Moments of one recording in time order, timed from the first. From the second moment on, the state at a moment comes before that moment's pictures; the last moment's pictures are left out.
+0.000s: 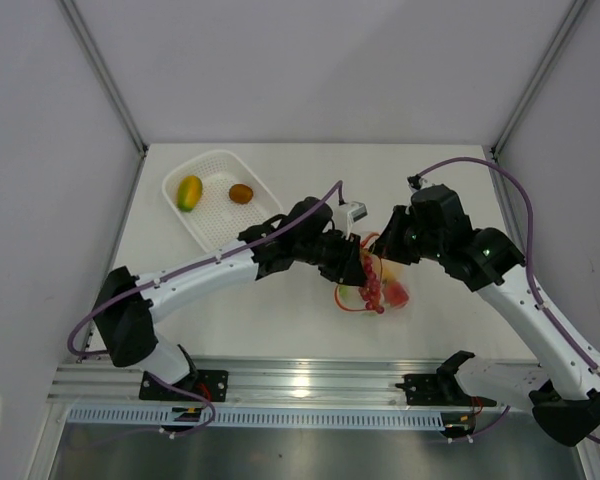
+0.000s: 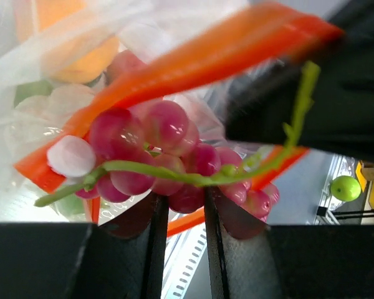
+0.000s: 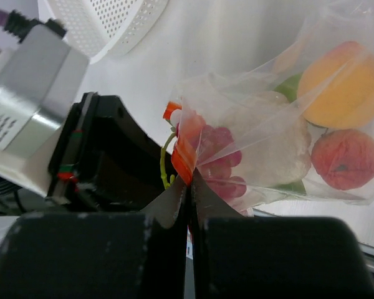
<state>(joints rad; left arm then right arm) -0.94 1.52 1.25 -0.32 0.45 -0.54 0.63 1.08 1.31 -0.91 -0.03 0.75</state>
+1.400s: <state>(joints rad) -0.93 1.28 1.03 -0.32 0.19 -0.43 0.61 1.06 1.31 -0.91 -0.05 0.74</state>
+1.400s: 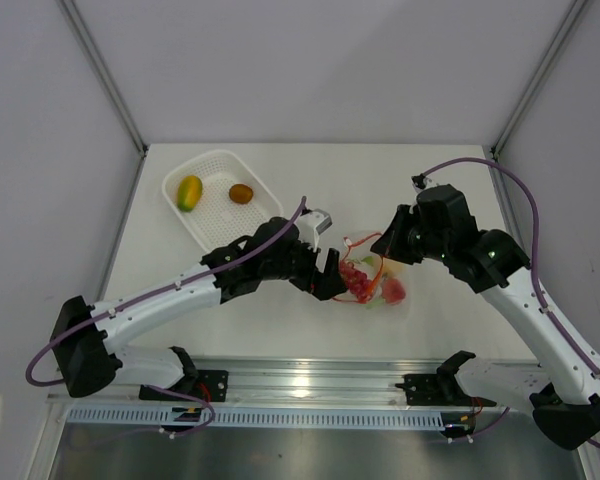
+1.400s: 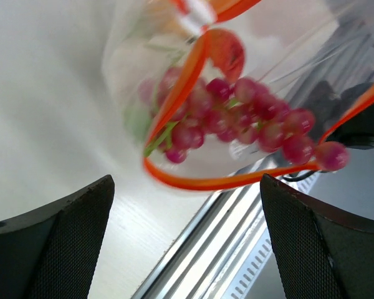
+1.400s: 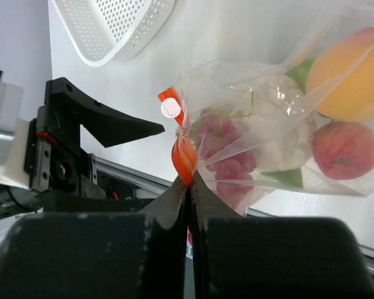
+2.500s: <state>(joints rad) -0.91 1.46 1.20 -0.35 0.09 -0.44 0.60 1.01 1.23 -0.88 -0.17 0.74</state>
